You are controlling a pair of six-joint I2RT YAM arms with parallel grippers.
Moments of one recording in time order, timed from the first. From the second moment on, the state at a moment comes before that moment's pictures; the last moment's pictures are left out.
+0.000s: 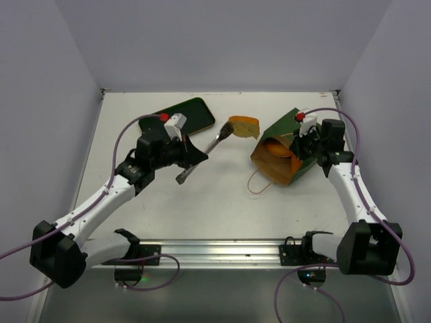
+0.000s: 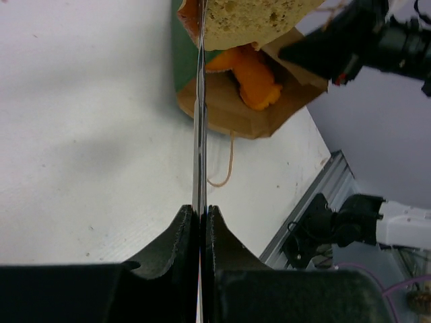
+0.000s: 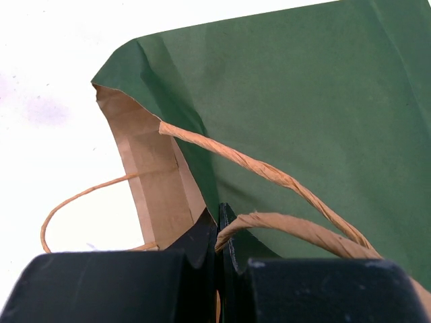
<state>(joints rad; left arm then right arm) -0.54 1.10 0.81 -0.06 0.41 -0.55 -0.03 1.20 0.91 -0.38 -0.41 -0.30</state>
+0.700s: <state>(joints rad) -0.15 1.75 1.12 -0.04 0.40 -0.97 -0.04 1.18 0.91 -0.38 -0.42 -0.30</state>
